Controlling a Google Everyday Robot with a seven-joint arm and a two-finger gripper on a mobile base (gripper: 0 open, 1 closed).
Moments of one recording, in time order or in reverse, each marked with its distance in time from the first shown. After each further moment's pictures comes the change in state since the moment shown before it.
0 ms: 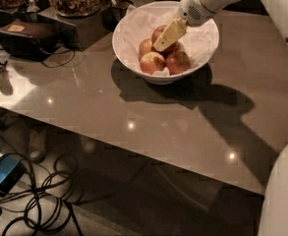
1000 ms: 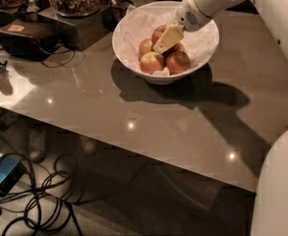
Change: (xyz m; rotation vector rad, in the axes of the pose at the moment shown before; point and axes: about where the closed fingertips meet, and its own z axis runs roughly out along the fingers) arm 0.008 0.004 0.016 -0.040 0.022 0.017
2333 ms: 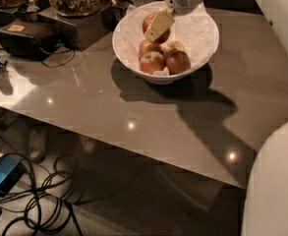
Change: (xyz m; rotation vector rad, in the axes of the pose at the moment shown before) arm -0.043 0.015 -0.025 0.041 0.044 -0.036
